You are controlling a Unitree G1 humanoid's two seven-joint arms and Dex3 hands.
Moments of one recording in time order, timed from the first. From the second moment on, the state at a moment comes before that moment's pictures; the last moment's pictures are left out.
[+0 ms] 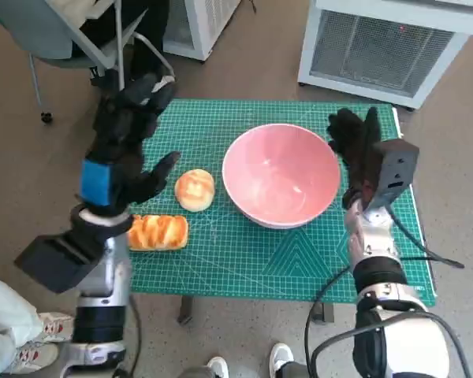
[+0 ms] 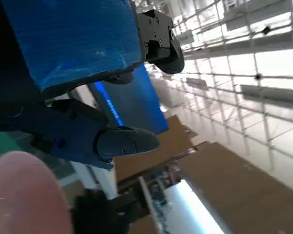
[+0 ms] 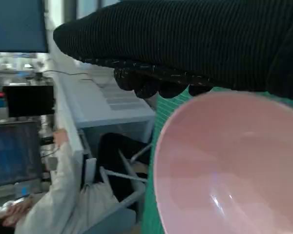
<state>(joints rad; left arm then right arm) -0.42 0.26 0.17 0.21 -0.23 -0.53 -0.39 -0.98 -0.16 -0.24 1.29 0.05 -0.45 0.02</state>
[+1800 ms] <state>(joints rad) -0.35 0.83 -0.17 0.14 0.29 -0.14 -0.77 -0.78 -0.20 -0.08 0.47 0.08 -0.96 0.25</state>
